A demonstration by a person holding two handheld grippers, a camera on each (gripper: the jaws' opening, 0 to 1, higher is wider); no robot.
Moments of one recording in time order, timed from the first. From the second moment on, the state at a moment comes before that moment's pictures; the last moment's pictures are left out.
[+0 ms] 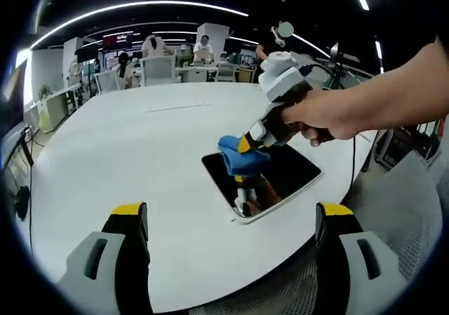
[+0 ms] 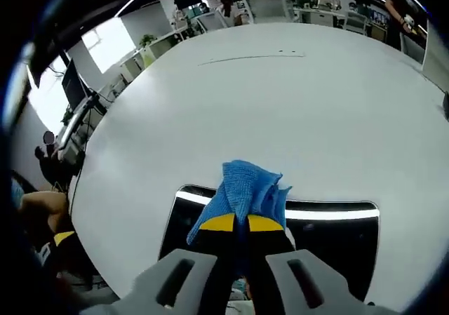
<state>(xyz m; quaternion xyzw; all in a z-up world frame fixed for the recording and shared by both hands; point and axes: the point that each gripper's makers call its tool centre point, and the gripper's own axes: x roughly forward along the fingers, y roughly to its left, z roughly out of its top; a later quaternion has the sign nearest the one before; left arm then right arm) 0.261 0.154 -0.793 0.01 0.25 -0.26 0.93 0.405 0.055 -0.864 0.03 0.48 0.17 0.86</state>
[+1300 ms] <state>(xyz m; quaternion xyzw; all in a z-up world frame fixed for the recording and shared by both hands) 0.263 0.155 -0.793 0.00 0.24 -0.25 0.94 0.356 0.099 -0.866 0.03 0.51 0.21 0.84</state>
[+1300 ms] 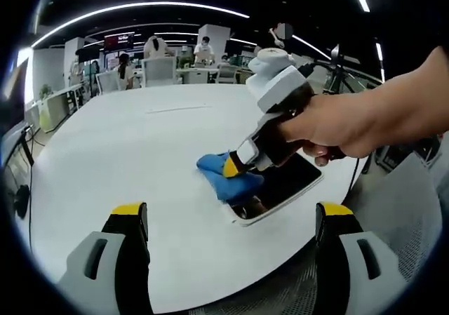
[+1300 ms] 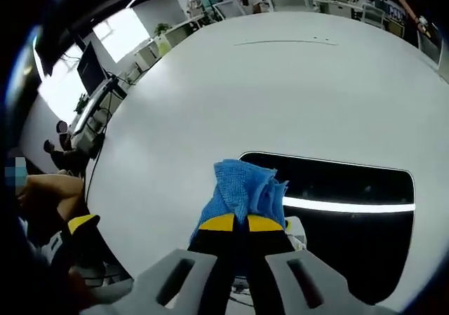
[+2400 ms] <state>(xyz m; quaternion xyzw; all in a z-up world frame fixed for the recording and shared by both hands) 0.263 0.155 -0.792 0.00 0.24 -0.25 0.94 0.356 0.026 -0.866 0.05 0.50 0.19 0.84</state>
